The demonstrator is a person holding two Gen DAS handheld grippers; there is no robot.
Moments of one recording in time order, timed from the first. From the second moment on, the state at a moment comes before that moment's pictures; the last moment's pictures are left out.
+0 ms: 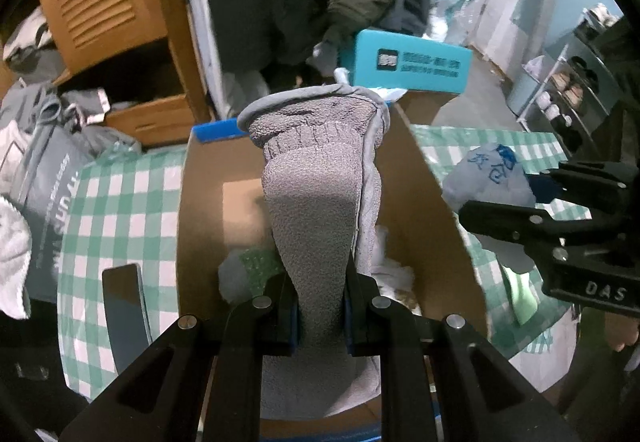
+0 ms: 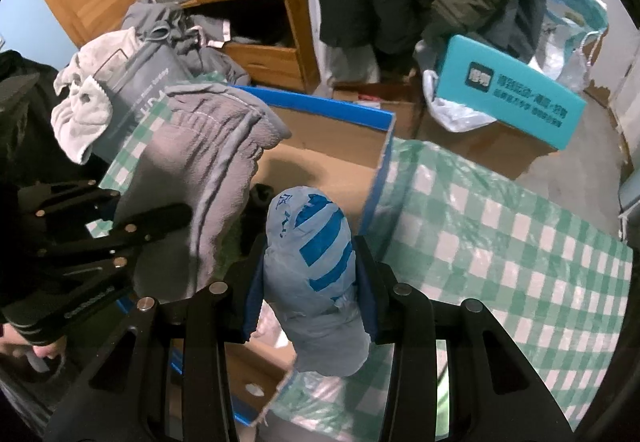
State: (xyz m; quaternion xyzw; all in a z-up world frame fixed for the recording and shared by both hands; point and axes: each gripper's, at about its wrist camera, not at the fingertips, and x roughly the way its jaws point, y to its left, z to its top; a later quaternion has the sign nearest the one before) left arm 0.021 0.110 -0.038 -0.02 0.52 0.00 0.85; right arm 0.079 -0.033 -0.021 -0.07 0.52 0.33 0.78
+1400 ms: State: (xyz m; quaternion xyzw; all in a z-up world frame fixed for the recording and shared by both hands) left arm 0.018 0.101 -0.026 -0.02 0.51 0.01 0.86; right arm 0.080 -0.035 -0.018 -0.07 0.52 0.32 0.79
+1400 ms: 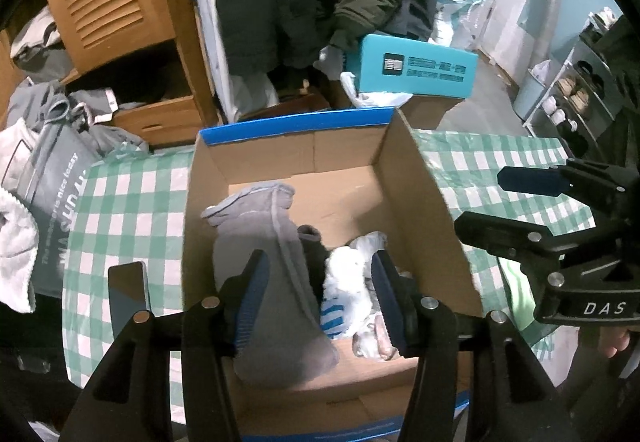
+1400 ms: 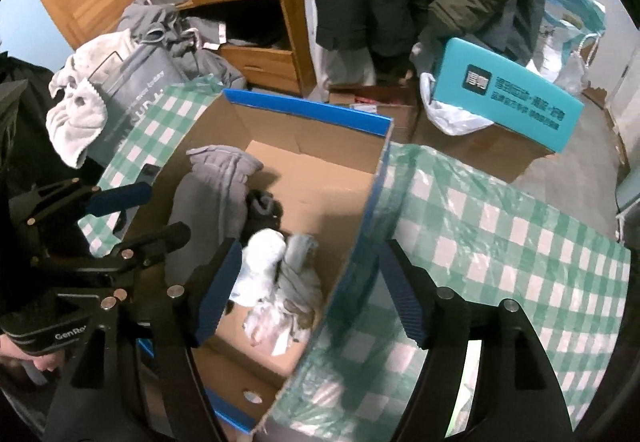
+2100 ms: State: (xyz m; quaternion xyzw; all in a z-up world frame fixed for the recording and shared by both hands) left arm 0.022 0.037 -0.022 0.02 0.51 -0.05 0.86; right arm 0.071 -0.097 -0.010 -0.06 0.52 0.28 0.81
